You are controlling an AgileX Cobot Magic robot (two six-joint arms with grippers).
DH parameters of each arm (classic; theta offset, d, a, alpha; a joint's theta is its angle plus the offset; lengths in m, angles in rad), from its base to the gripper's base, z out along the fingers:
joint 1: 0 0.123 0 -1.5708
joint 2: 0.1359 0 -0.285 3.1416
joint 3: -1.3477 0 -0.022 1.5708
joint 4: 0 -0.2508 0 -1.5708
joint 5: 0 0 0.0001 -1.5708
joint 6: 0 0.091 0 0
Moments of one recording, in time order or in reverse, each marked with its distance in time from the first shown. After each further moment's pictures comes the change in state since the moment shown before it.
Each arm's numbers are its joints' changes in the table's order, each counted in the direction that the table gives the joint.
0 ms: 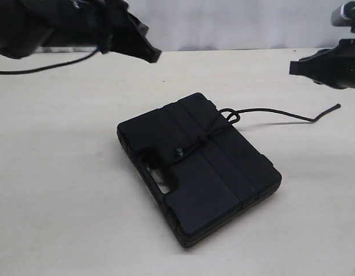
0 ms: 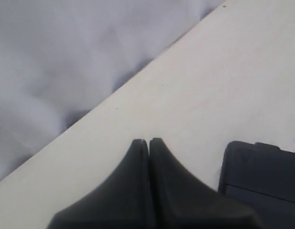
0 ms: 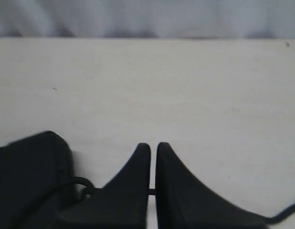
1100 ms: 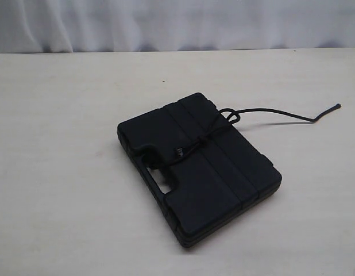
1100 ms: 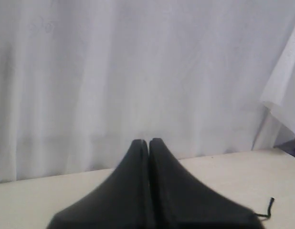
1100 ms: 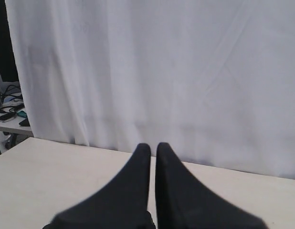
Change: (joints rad) left arm 0.048 -1.174 -0.708 0.000 0.100 -0.443; right arm 0.000 -0.769 -0.282 -0.002 -0.153 0.079
